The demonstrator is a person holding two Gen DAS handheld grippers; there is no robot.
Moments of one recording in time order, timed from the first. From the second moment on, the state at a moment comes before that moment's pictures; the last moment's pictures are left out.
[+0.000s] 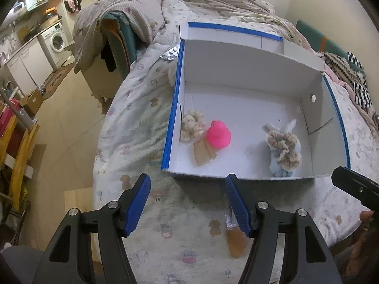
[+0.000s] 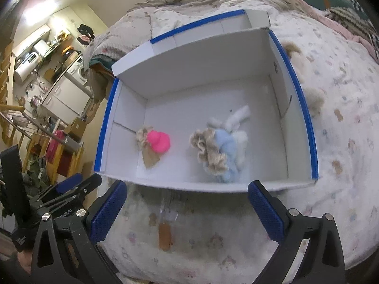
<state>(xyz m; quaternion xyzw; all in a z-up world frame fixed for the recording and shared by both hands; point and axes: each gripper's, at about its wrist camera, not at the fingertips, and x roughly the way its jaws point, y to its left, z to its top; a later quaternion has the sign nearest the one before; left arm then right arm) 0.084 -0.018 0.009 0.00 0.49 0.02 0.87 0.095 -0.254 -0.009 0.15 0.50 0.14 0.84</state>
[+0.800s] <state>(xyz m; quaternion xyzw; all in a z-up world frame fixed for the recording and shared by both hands) 0.077 -0.017 -0.060 -0.05 0.57 -0.01 0.82 0.090 -0.270 -0.069 0.19 0.56 0.05 0.81</state>
